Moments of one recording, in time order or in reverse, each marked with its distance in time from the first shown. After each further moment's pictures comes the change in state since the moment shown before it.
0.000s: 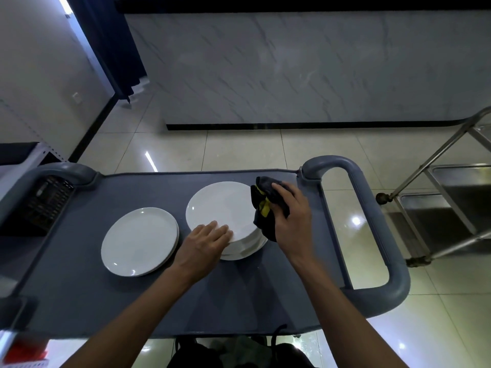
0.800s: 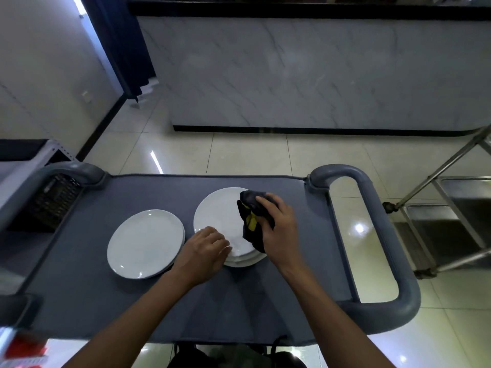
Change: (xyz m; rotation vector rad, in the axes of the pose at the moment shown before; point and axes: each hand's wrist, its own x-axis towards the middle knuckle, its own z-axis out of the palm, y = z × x) left_hand -0.006 -0.014 0.006 -0.265 0.117 -0.119; right_hand -0.003 -0.012 0.035 -0.012 -0.106 -0.055
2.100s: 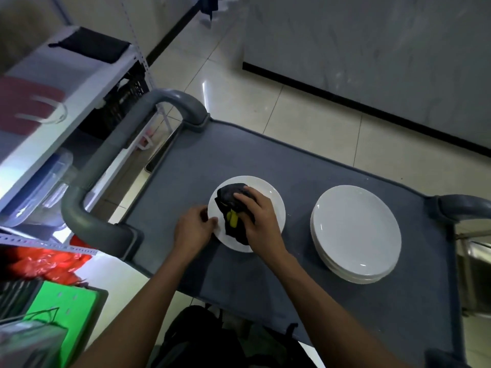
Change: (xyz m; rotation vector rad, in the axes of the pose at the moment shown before) left_hand -0.173 -0.195 -0.041 -0.410 -0.037 -1.320; right_hand -0.026 -0.128 0.265 0.084 -0.540 -0.155
